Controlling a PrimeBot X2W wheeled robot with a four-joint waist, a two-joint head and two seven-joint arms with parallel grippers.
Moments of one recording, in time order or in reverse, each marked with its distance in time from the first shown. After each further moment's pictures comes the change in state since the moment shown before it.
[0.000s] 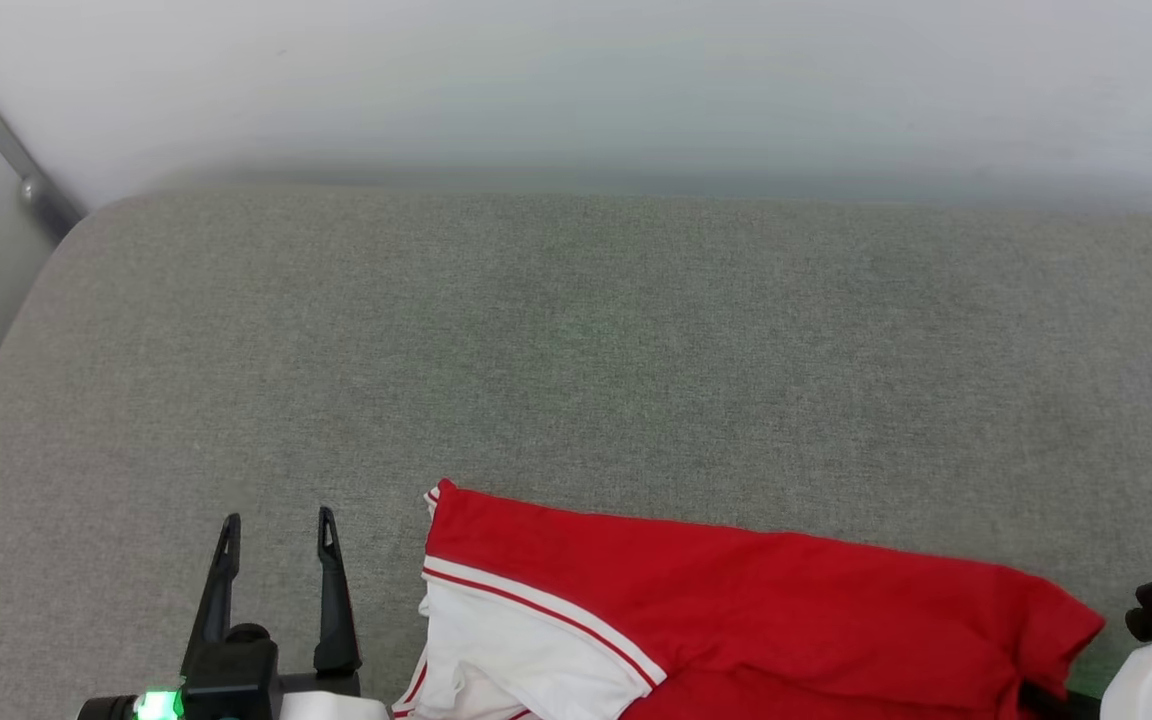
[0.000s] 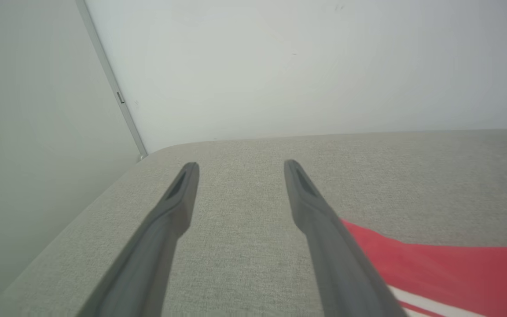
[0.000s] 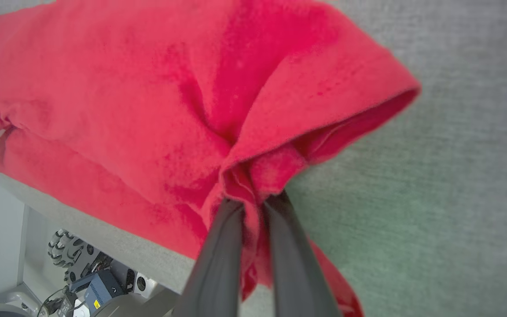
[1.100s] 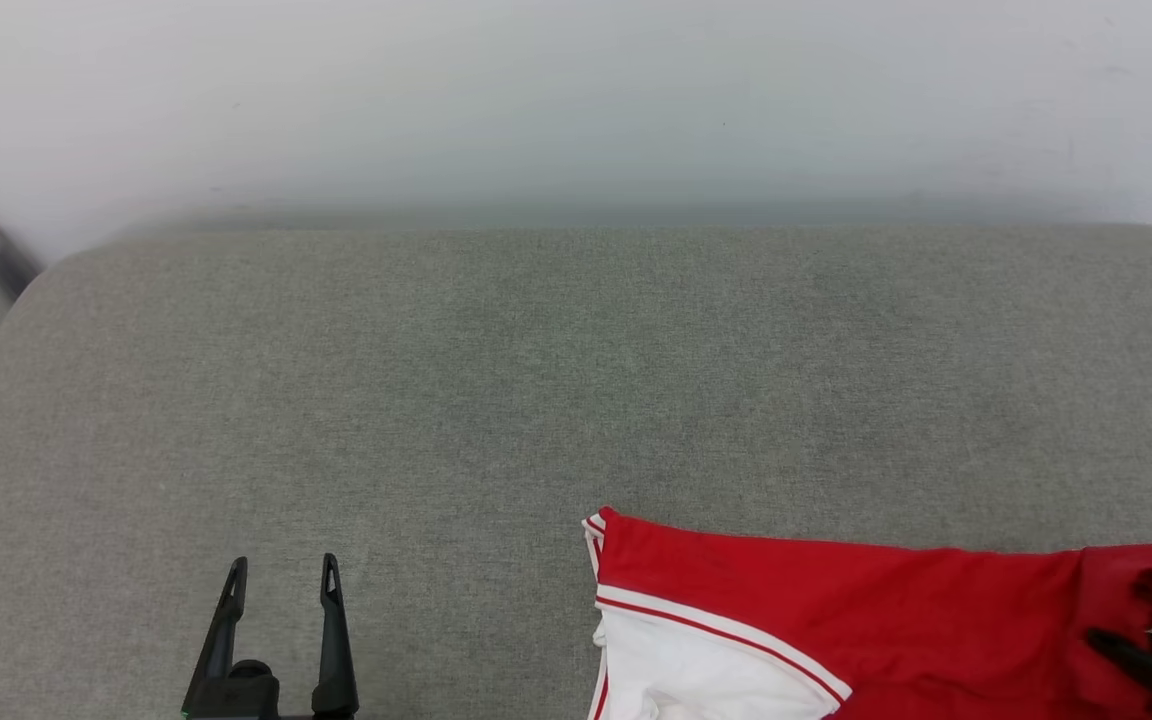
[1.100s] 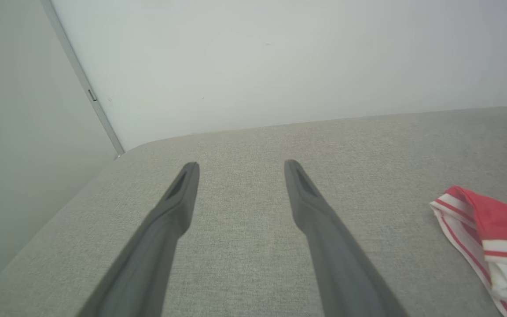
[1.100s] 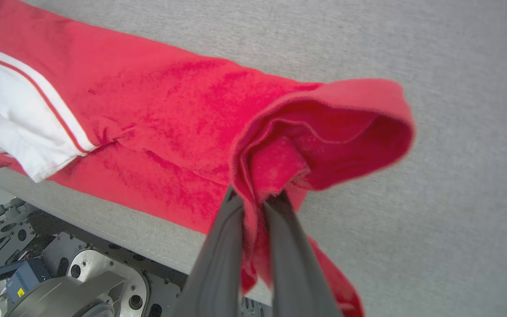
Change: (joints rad) left arm 0.081 -0.128 0.157 0.043 0.141 -0.193 0.000; right arm 0.046 -0.174 -0.160 -0.223 -0.123 0.001 0.155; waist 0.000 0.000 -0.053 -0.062
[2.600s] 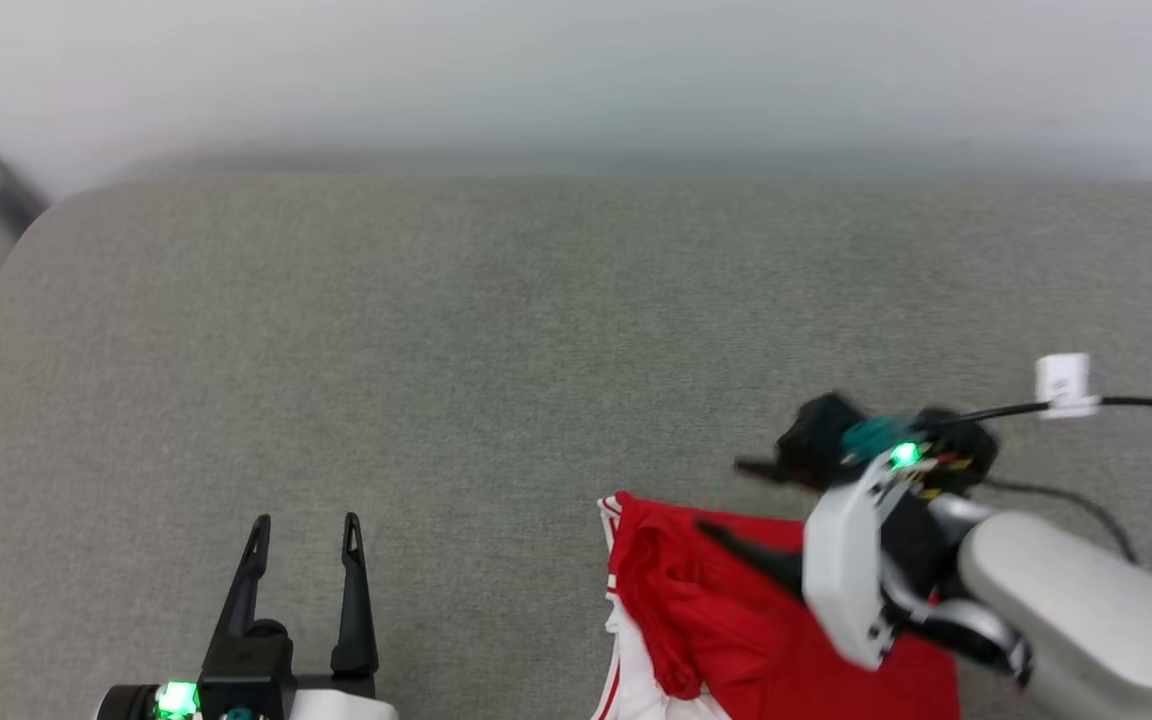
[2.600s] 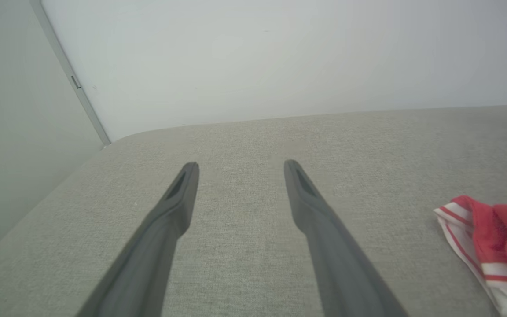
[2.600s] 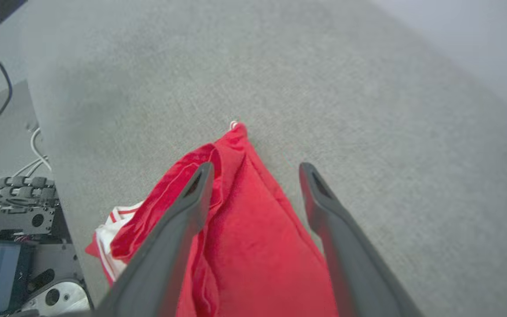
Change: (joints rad) left arm -0.076 -0.050 0.025 0.027 0.018 -0.059 0.000; right arm -0.665 0.306 0.755 0.079 -0.160 0.000 -0.212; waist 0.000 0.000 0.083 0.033
